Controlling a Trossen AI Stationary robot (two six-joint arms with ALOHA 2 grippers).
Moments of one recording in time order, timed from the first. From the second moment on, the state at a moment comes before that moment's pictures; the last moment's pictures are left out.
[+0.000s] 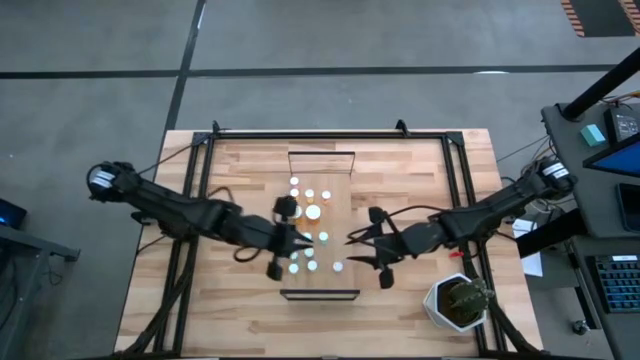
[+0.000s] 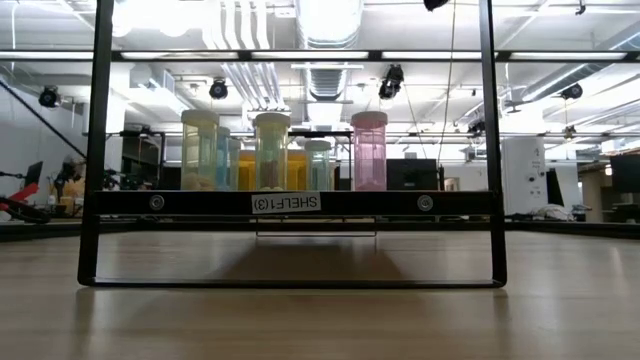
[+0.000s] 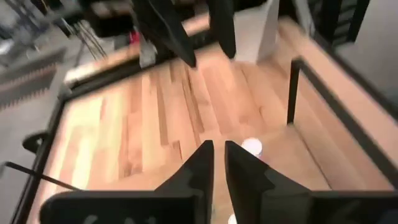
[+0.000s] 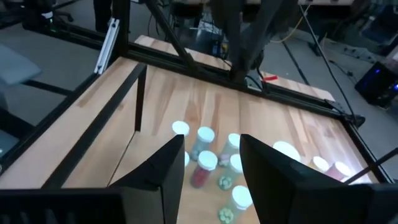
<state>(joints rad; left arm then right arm) -0.34 1.32 1.14 -0.31 -0.29 0.16 0.41 1.33 0.90 0.11 0.30 -0.15</state>
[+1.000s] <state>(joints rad) -0.27 1.64 1.35 -0.38 -0.10 0.24 0.41 1.29 0.86 0.06 0.30 -0.18</state>
